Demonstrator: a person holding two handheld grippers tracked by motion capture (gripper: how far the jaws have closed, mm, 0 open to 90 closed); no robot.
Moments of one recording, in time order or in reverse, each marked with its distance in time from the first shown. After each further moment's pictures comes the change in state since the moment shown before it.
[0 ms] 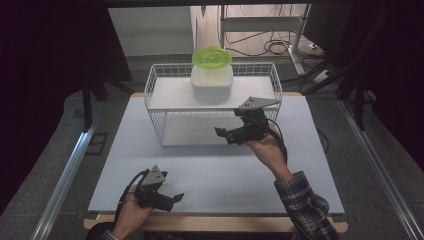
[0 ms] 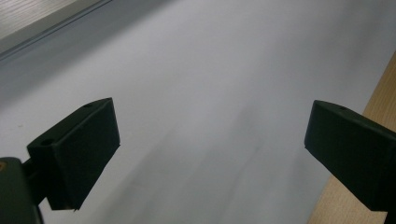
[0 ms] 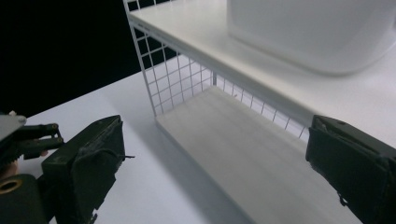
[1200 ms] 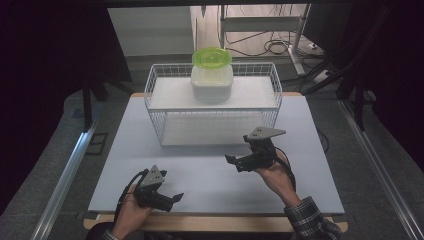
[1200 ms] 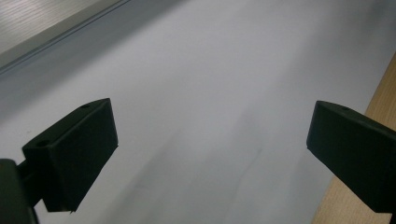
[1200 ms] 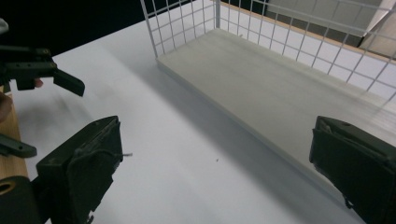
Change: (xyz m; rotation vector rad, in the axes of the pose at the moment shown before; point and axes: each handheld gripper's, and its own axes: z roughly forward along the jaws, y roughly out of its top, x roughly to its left) left arm 0.000 -0.001 -0.002 -0.026 0.008 0.014; right arm 0.010 -0.078 -0.012 0.080 -0.012 0.035
